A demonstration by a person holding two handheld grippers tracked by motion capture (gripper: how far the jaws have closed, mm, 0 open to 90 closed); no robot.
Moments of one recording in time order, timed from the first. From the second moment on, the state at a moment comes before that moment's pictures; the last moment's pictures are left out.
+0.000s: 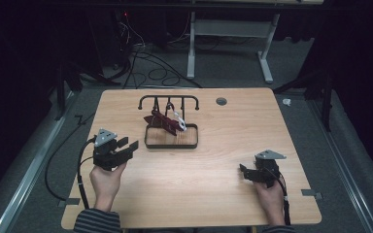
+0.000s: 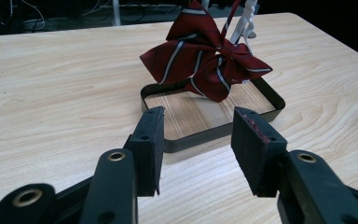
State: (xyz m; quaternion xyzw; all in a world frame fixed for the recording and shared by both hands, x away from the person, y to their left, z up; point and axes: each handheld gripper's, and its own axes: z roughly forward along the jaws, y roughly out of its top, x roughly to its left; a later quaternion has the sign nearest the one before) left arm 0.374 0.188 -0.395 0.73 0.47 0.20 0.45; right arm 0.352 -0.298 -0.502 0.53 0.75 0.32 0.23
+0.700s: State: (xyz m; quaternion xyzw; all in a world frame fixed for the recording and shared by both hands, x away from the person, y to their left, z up) left arm 0.366 0.199 -0.414 0.73 0.49 0.18 0.45; right arm 0.352 -0.298 -0.502 0.53 0.75 0.32 0.23
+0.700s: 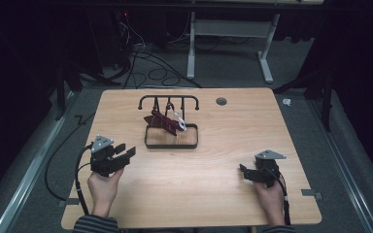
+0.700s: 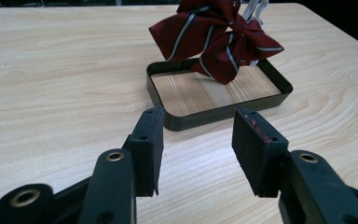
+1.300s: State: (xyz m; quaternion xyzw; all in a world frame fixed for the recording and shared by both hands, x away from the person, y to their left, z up) left arm 0.365 0.202 -0.431 0.73 0.50 0.17 0.44; right arm 0.352 -0.298 -0.502 0.53 0.75 0.32 0.23
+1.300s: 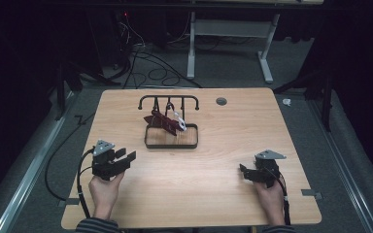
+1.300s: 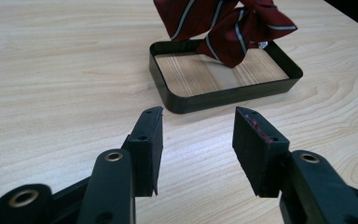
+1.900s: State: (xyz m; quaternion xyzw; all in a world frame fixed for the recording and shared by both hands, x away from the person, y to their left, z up) left arm 0.365 0.202 -0.452 0.74 0.51 0.16 0.42; right arm 0.352 -0.298 -0.502 0.53 0.75 0.32 0.23
